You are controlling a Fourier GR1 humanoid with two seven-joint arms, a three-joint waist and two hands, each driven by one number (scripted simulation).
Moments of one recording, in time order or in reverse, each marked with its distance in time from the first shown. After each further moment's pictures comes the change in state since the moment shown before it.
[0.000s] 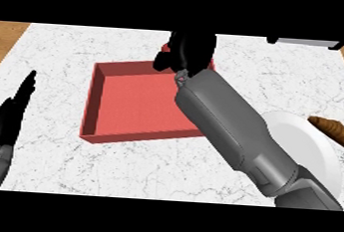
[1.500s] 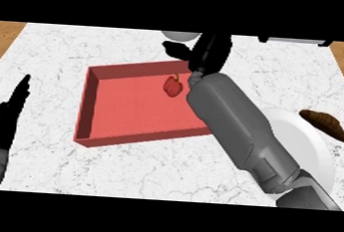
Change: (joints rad) left arm 0.034 -0.016 0.047 -0.013 -0.020 -0.014 0.019; right arm 0.036 -0.005 -0.078 0.124 -0.244 -0.583 -0.271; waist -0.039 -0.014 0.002
